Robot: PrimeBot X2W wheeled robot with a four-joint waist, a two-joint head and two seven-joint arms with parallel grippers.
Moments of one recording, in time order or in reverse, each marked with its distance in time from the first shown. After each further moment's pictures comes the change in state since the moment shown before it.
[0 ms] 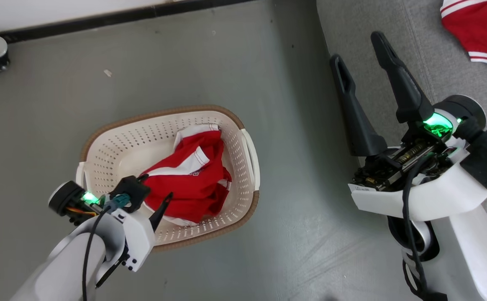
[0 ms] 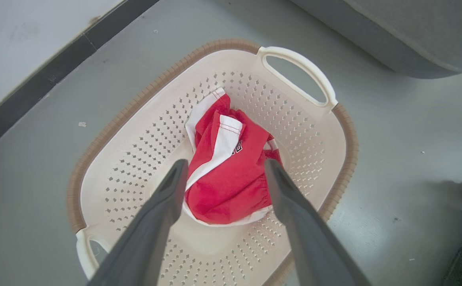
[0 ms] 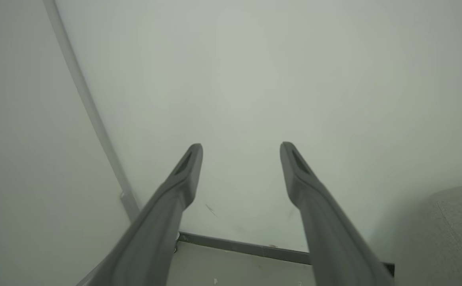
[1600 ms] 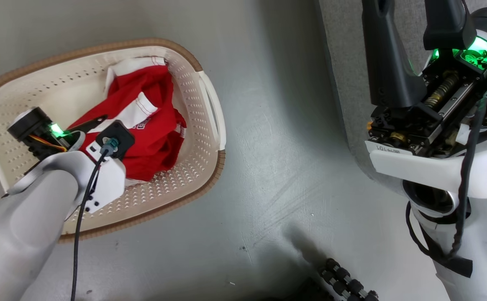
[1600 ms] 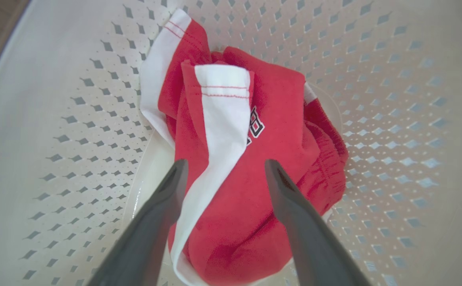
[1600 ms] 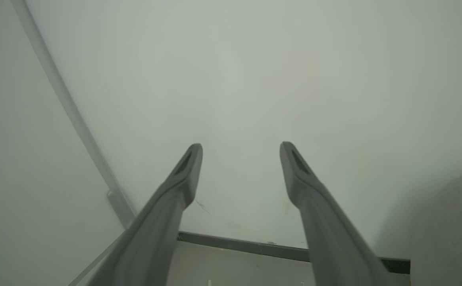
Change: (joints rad) left arm -0.325 0.075 -0.180 0.152 0.178 0.000 0.057; right arm -0.247 -0.003 0.033 -0.094 0.137 0.000 0.000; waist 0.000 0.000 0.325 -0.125
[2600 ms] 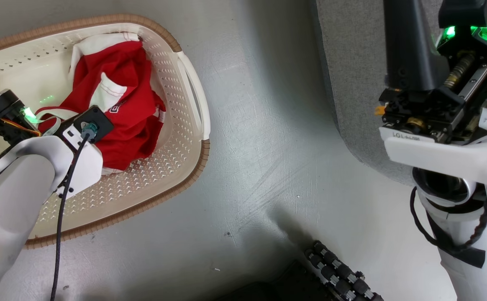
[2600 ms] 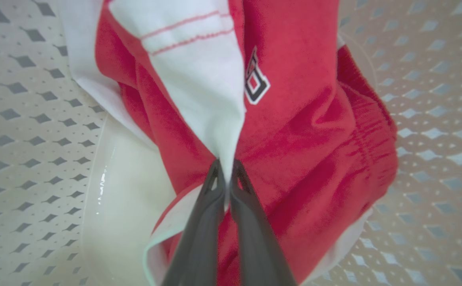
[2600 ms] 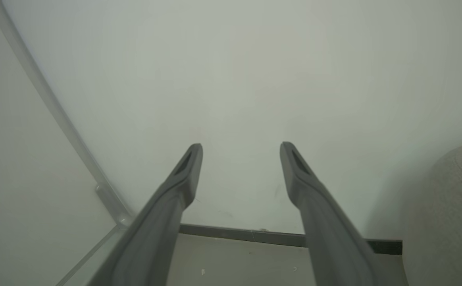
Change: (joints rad) left arm -0.093 0.058 -0.069 0.066 0.012 0.000 0.036; right arm -0.059 0.001 -0.007 -0.012 0.067 0.000 0.000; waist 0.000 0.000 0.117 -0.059
